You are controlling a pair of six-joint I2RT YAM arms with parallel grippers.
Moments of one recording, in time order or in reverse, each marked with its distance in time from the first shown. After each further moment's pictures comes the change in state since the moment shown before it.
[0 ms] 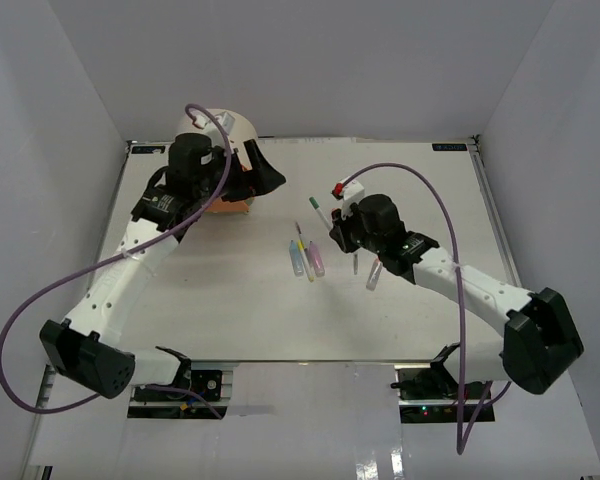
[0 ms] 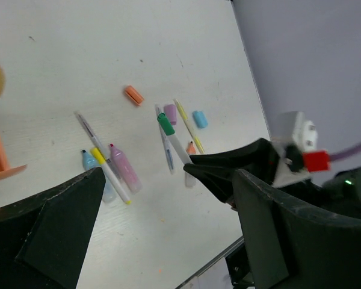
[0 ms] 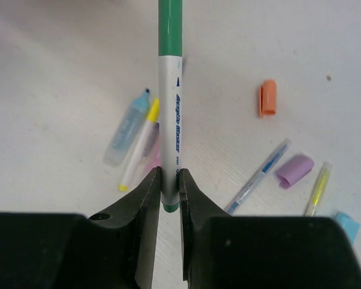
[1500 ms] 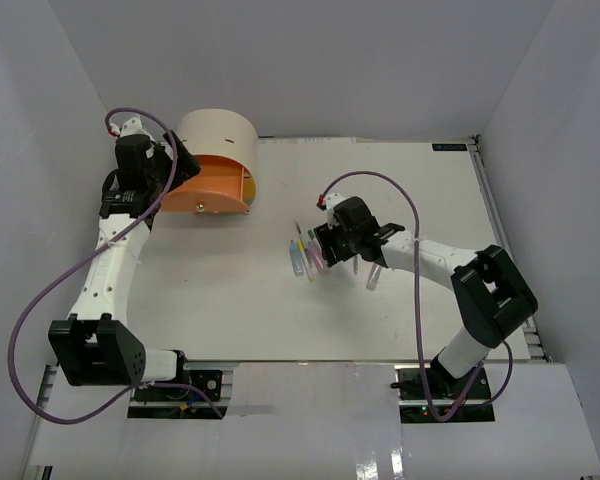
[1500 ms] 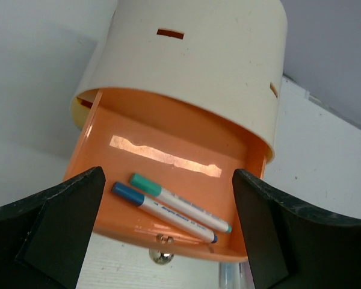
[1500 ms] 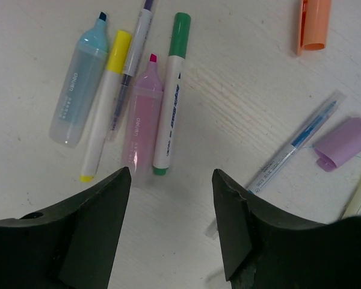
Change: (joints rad) left arm 0.372 0.063 -0.100 0.106 -0.287 0.060; right arm -0.005 0.243 0.072 -0.078 -0.002 0.026
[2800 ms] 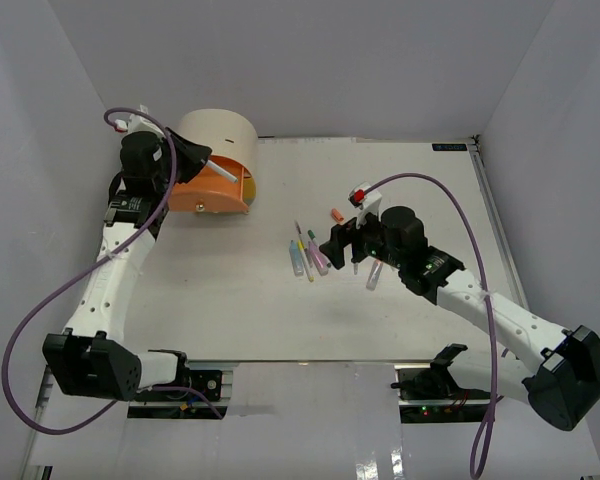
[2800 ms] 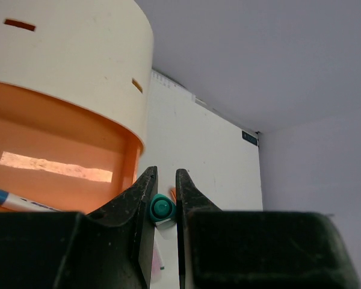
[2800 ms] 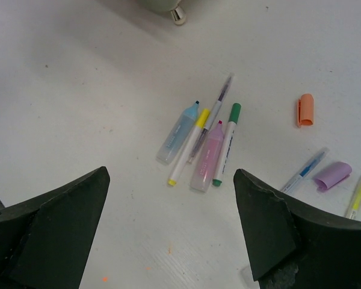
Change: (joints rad) left arm -0.130 -0.078 -0.004 0.120 0.115 -0.256; right arm 0.017 -0.511 -0.190 0.150 -0.147 0.077
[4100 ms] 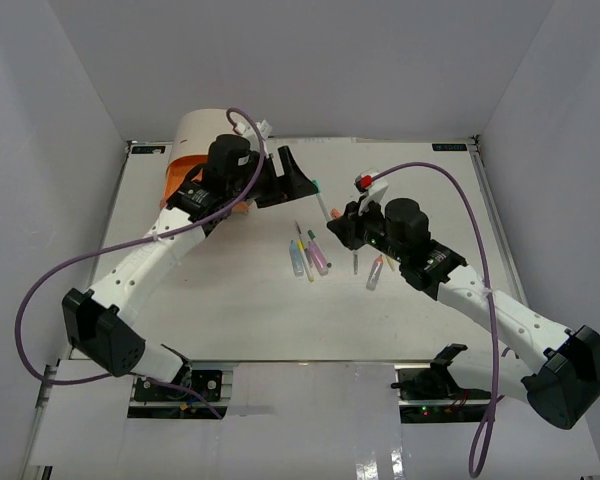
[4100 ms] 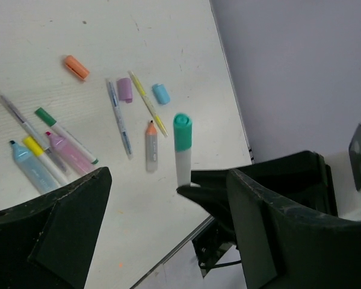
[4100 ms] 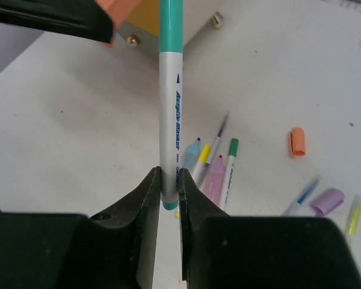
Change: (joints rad) left arm -0.400 0.154 0.130 -0.173 0.210 0.074; right arm -0.002 0.015 0.063 0.039 0.068 0.064
